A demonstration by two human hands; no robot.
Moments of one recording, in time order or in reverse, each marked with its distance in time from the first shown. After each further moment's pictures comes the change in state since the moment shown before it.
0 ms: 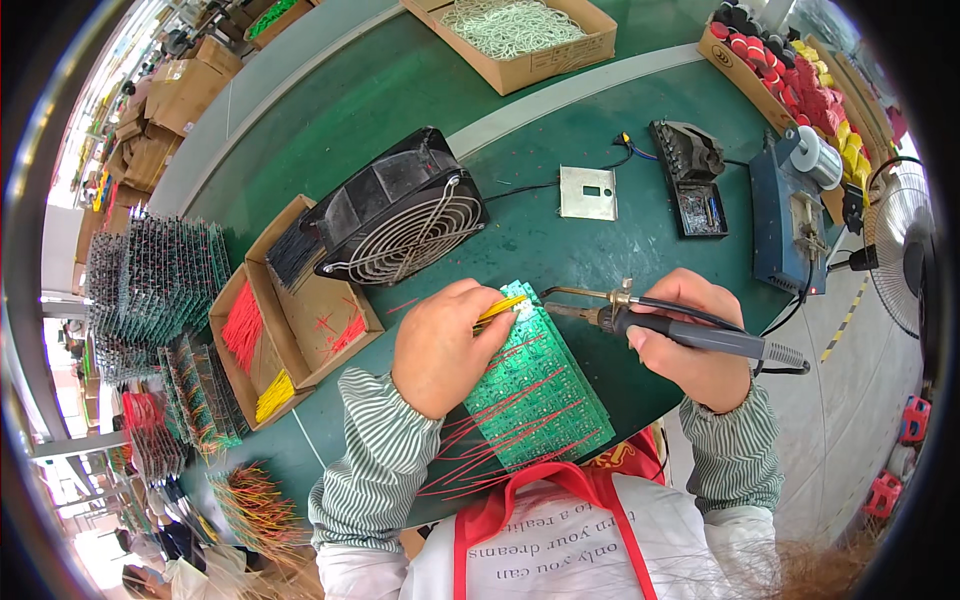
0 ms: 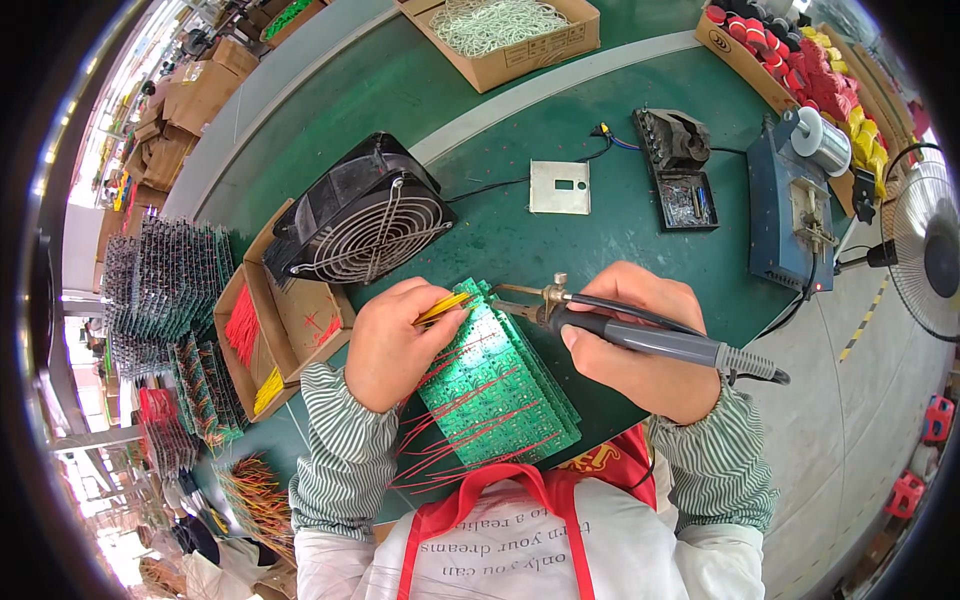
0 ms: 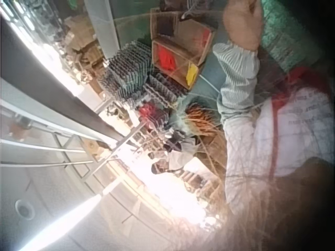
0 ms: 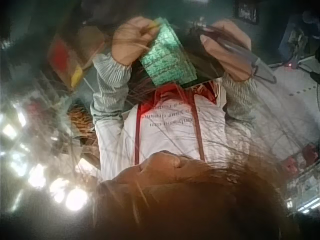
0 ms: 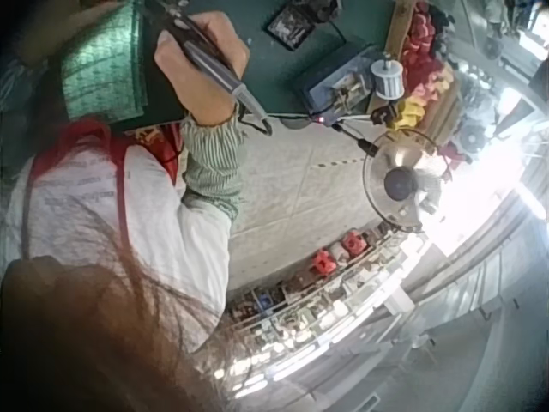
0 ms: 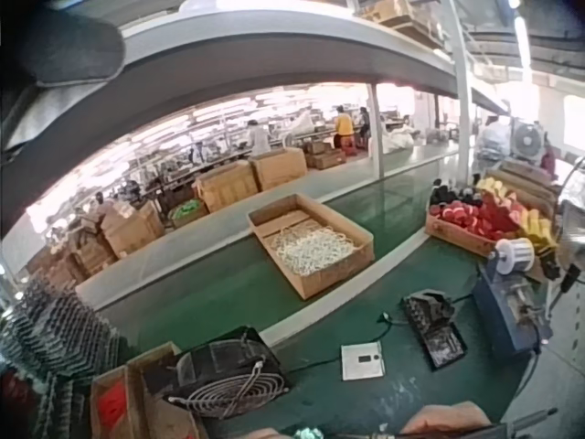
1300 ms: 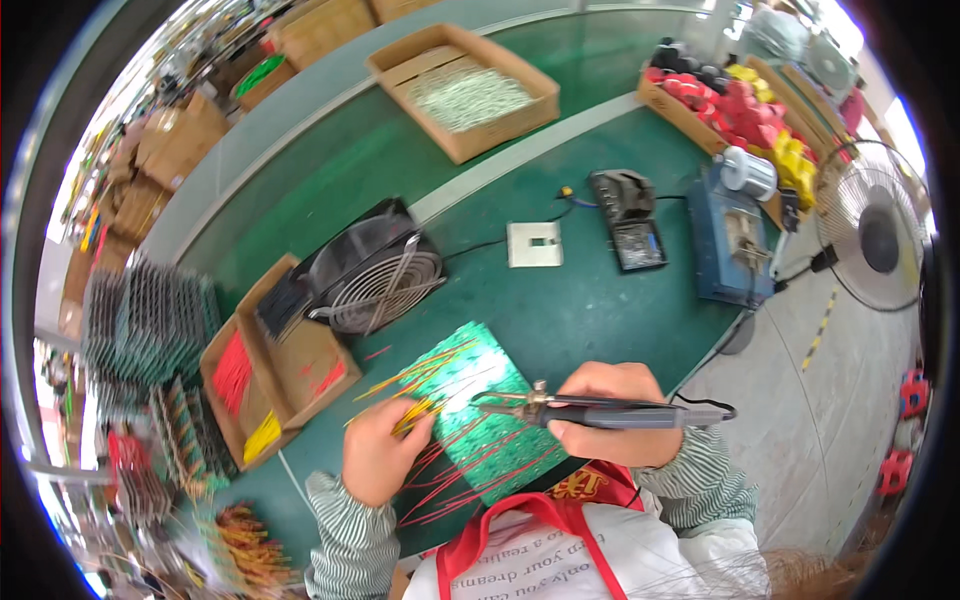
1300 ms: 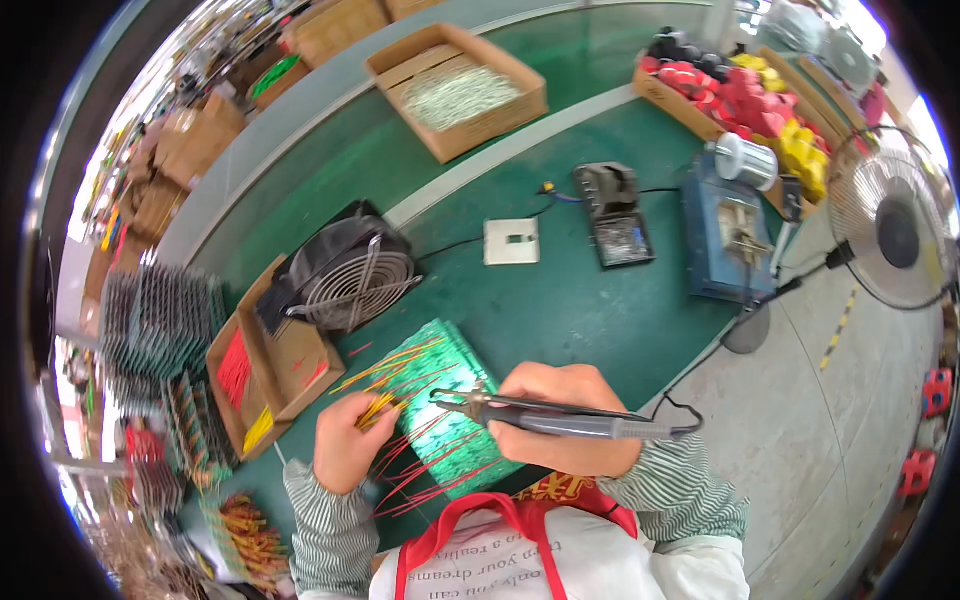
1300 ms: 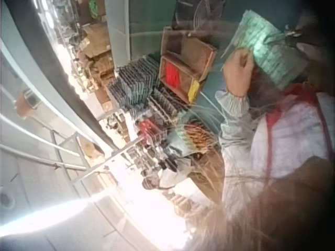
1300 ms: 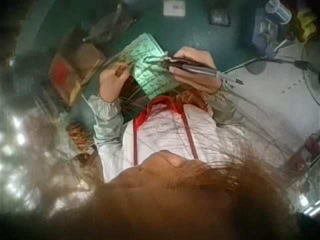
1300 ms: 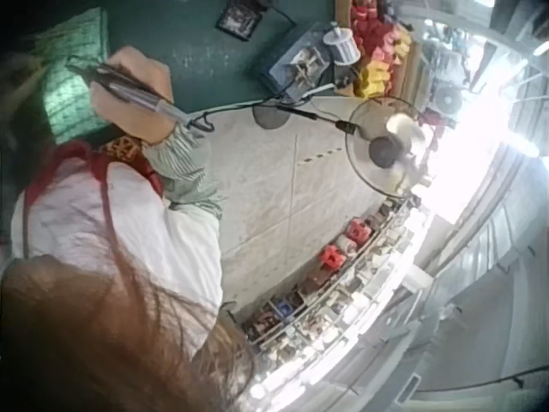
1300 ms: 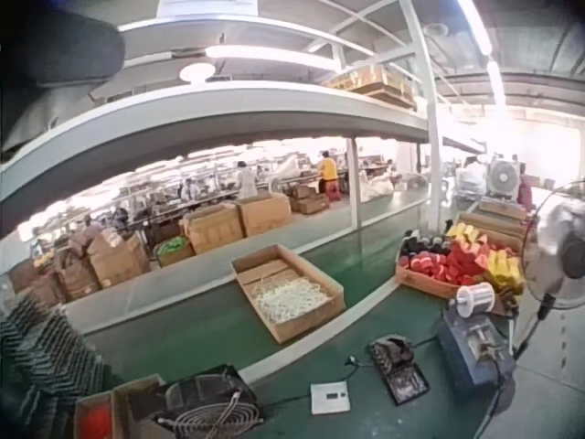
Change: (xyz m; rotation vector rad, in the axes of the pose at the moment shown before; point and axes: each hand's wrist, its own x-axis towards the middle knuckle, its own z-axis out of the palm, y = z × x) left_hand -0.080 -0.001 -0.015 0.036 0.124 -0.178; right_hand -0.042 -0.020 0.008 -0.019 -0.190 -0.171
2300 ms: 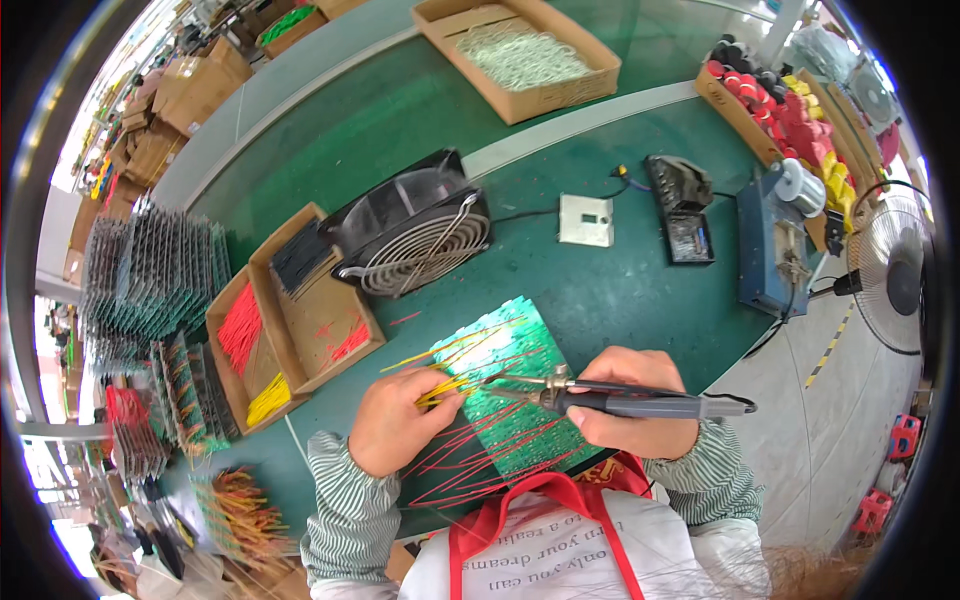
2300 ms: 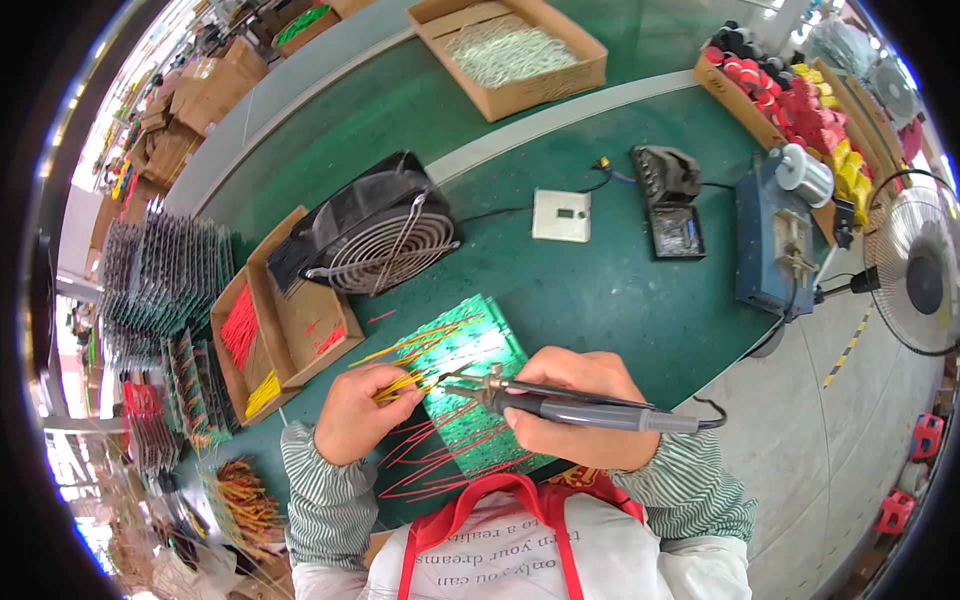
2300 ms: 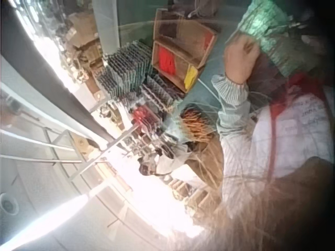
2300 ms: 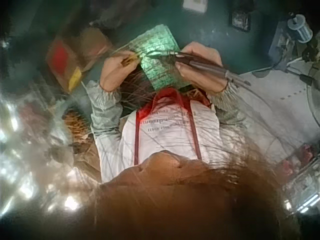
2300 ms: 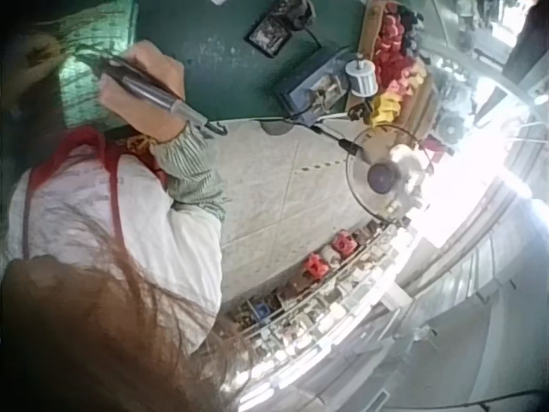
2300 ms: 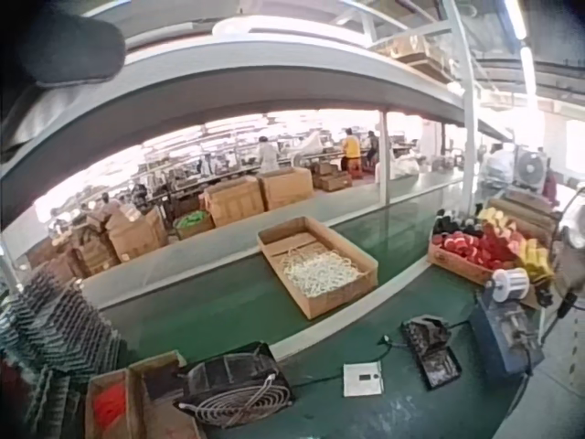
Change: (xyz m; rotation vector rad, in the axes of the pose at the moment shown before) left_hand 0.018 -0.017 -0.009 -0.165 -0.226 0.001; right_hand 0.027 0.011 0.018 0.043 -0.090 0.054
